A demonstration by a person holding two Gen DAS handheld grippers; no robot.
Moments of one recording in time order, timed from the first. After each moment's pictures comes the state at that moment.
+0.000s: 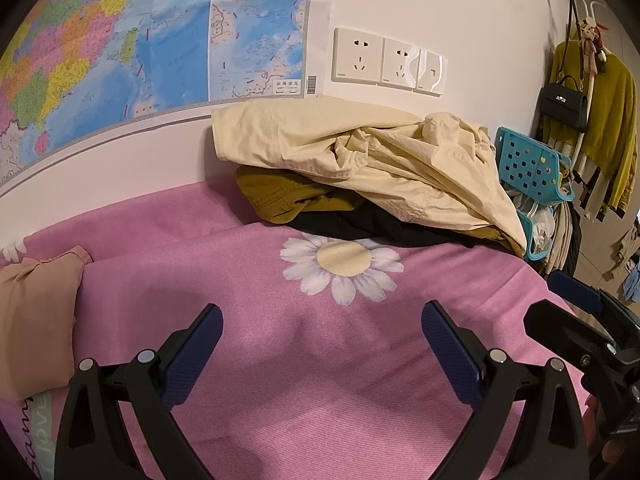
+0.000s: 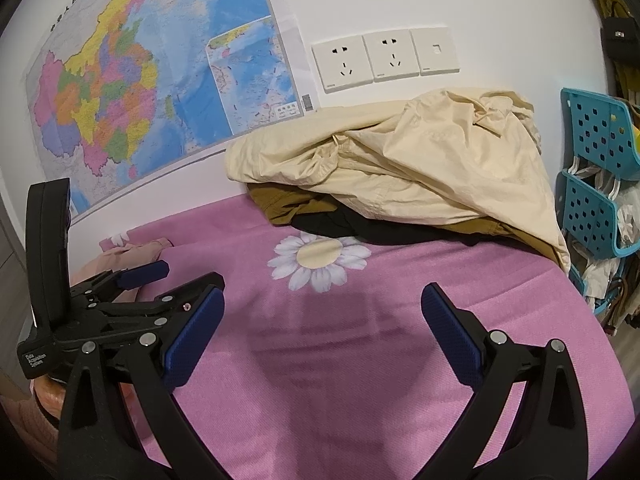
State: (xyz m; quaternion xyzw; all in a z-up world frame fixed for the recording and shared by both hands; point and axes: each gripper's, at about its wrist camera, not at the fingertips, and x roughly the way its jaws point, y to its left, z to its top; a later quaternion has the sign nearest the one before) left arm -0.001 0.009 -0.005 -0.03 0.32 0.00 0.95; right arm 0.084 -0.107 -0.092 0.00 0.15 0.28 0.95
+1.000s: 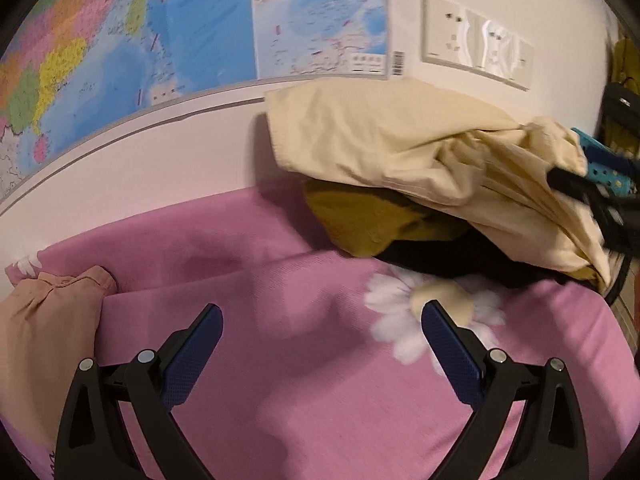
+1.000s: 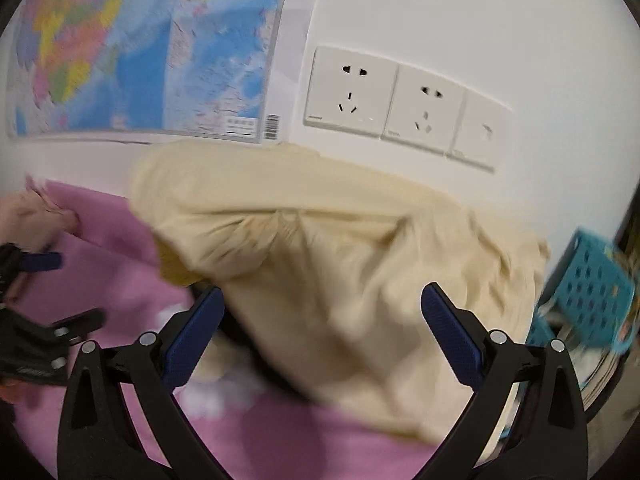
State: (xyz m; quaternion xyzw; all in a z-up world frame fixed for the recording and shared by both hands) left arm 0.095 0.069 -0.015 -0.03 0.37 0.09 0.93; right arm 0.235 -0.031 -0.008 -0.23 0.10 0.19 0.95
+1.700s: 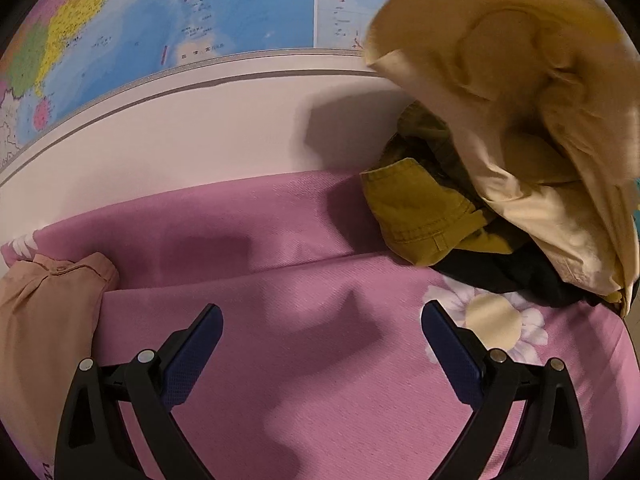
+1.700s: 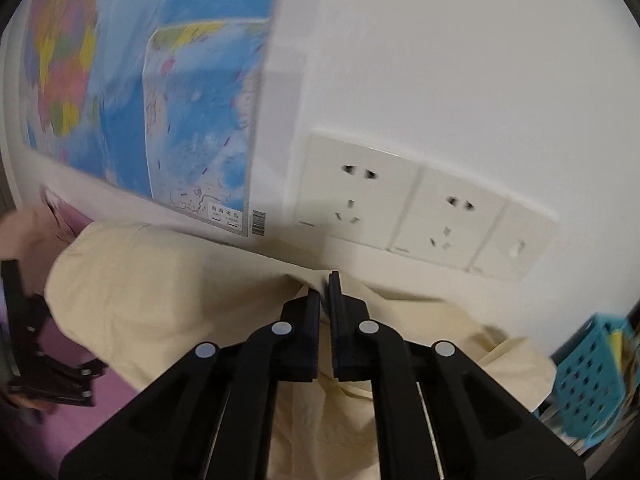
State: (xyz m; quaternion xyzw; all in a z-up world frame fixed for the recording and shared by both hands) left arm 0.117 0.113 -0.035 -0.06 0.38 0.12 0.92; right arm 0.285 -0.048 0.079 -0.23 0.13 0.27 0.93
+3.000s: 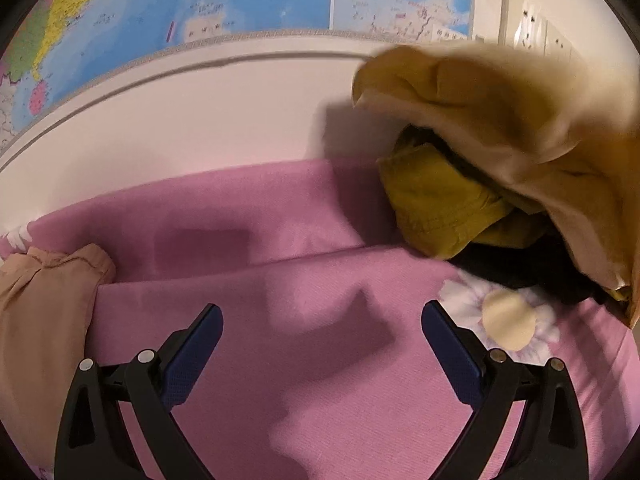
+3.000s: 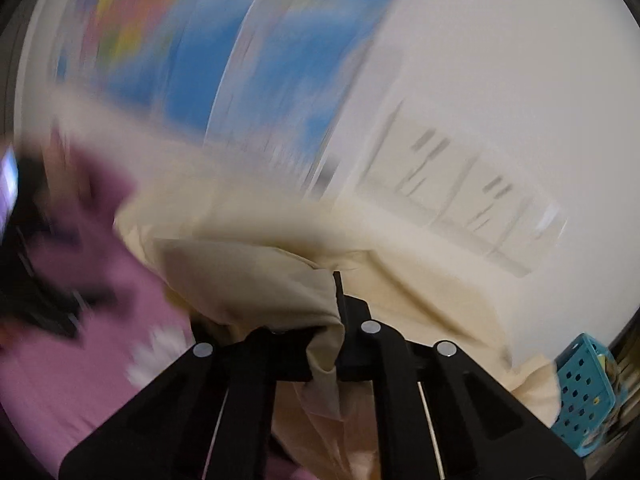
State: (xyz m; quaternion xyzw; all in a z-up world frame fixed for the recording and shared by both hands) left arm 0.127 0.136 -0.059 -0.06 0.38 0.11 0.92; right arm 0.196 -0.046 0.041 -0.26 0.00 0.26 0.93
